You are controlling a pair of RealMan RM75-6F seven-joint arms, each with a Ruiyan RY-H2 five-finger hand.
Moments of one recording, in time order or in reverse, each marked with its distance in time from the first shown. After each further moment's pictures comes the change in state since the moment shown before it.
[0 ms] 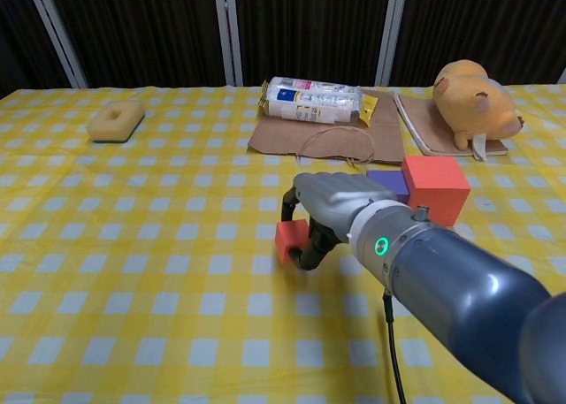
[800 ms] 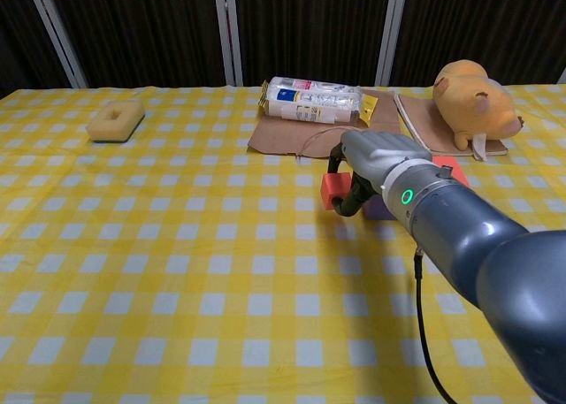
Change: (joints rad) left arm -0.002 -0.001 0.001 -0.005 -0.002 -0.005 0.009; right arm -0.003 0.005 0.062 0.196 -0.034 -0.011 0.065
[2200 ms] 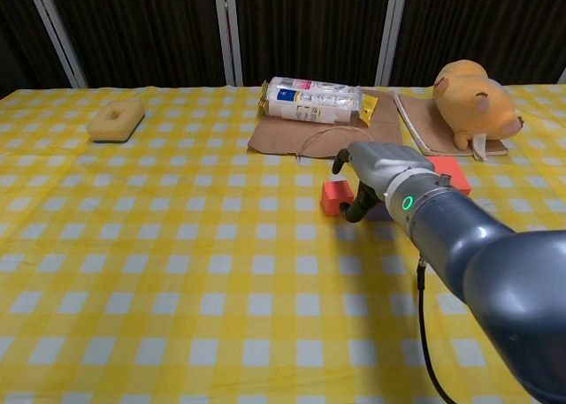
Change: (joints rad) left arm -0.001 0.001 0.002 -0.002 0.002 -0.002 -0.004; right arm -0.012 -0.024 0.017 0.062 0.023 -0.039 0.006
